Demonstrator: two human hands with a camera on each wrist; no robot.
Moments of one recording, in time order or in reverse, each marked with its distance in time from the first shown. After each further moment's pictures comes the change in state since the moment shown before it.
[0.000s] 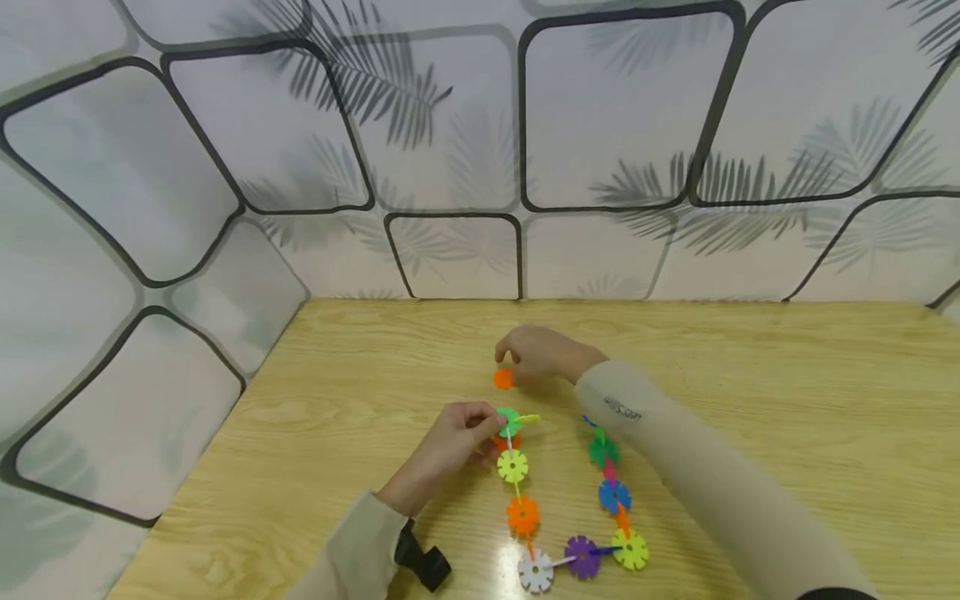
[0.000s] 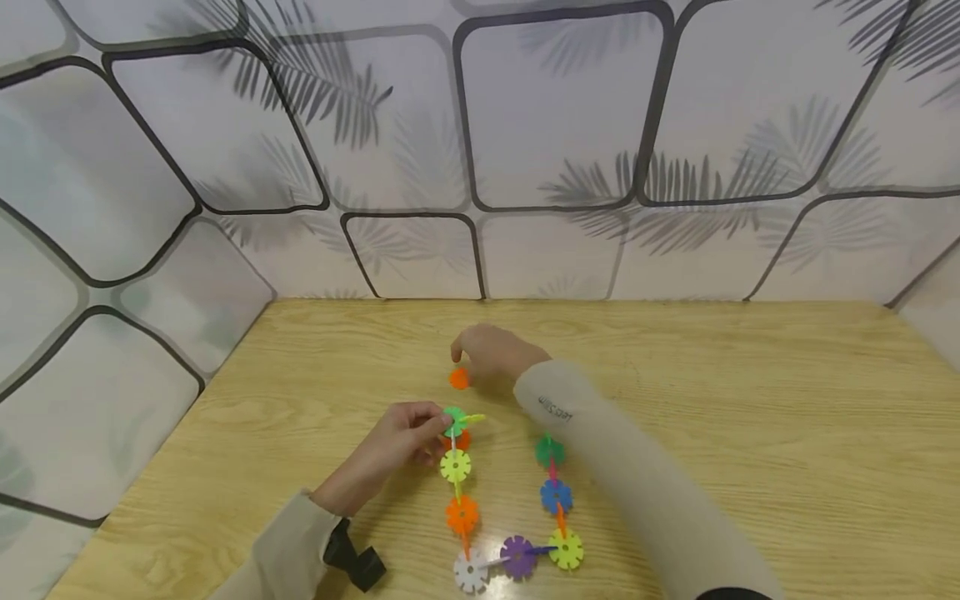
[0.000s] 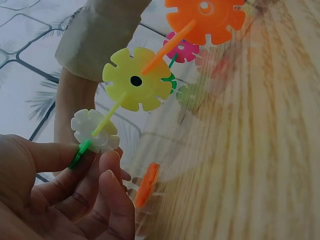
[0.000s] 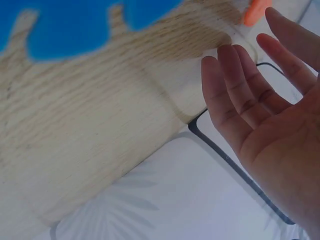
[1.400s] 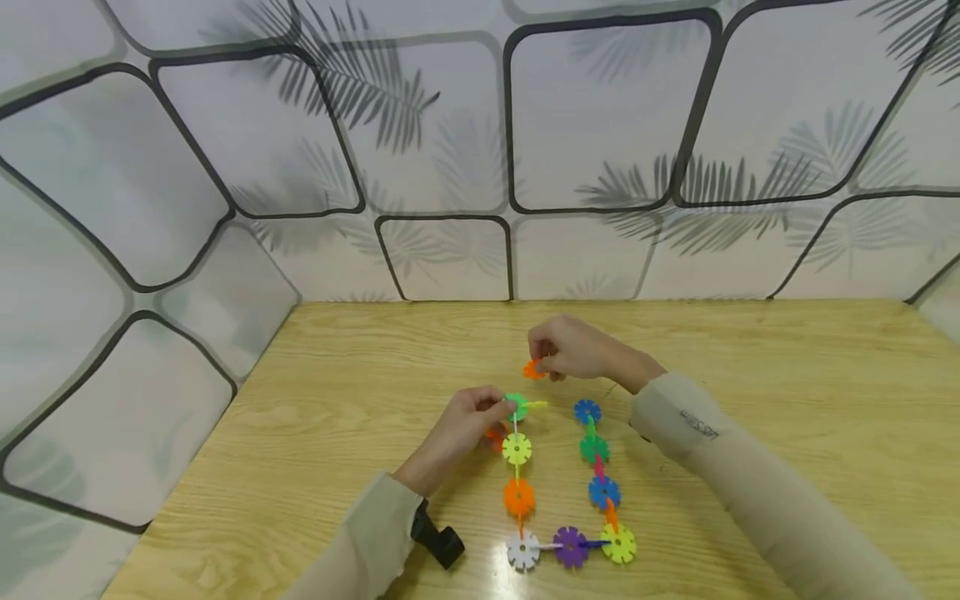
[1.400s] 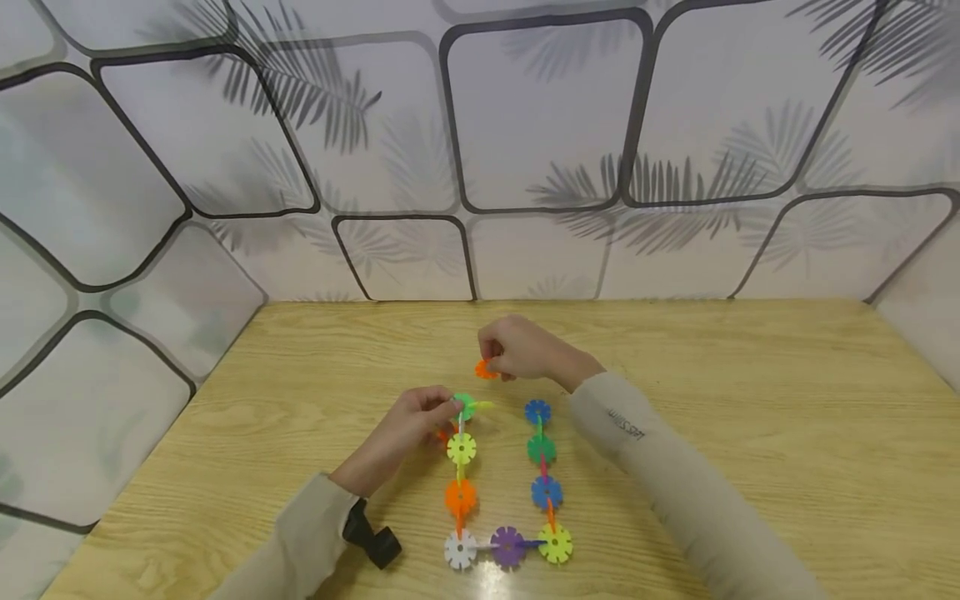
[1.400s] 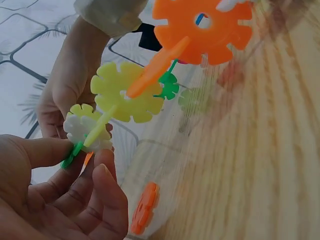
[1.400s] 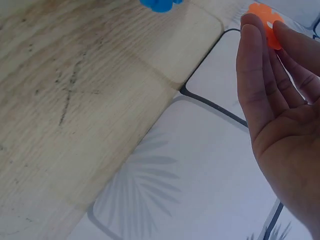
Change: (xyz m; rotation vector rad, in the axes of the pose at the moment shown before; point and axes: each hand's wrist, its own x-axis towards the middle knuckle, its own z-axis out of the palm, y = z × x) left_hand 0.023 0.005 0.015 -0.028 0.002 0.037; right_hand -0.057 0.021 -0.013 0.326 0.185 -0.174
